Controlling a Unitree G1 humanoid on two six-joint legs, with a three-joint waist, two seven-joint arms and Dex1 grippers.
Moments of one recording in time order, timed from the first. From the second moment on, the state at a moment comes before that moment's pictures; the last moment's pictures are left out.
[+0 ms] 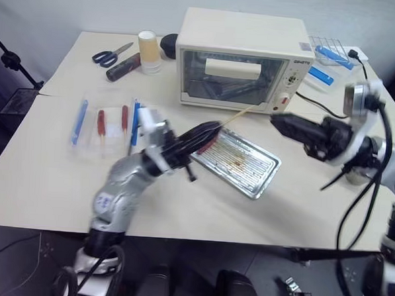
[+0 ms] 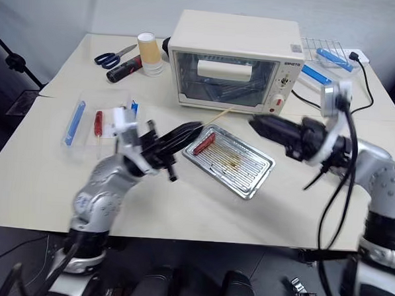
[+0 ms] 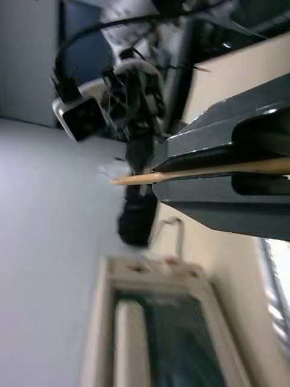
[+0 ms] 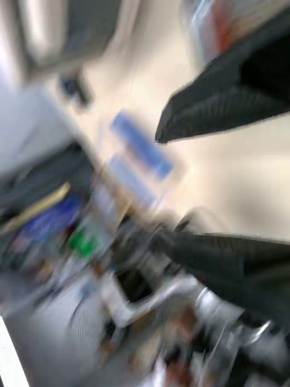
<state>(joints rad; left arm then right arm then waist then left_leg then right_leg) -0.37 0.31 0.04 -0.24 -0.61 0.28 -0.72 -0.52 -0.80 -0.30 -0.08 1.01 0.95 0.92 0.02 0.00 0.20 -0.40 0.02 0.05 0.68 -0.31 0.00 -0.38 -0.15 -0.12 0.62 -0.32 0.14</state>
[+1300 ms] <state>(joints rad) 0.05 0.41 0.33 -0.42 -0.66 0.29 -0.58 -1.20 -0.31 0.43 0.95 -0.08 -0.09 1.12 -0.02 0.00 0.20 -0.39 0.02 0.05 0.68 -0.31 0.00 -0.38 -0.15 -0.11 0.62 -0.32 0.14</state>
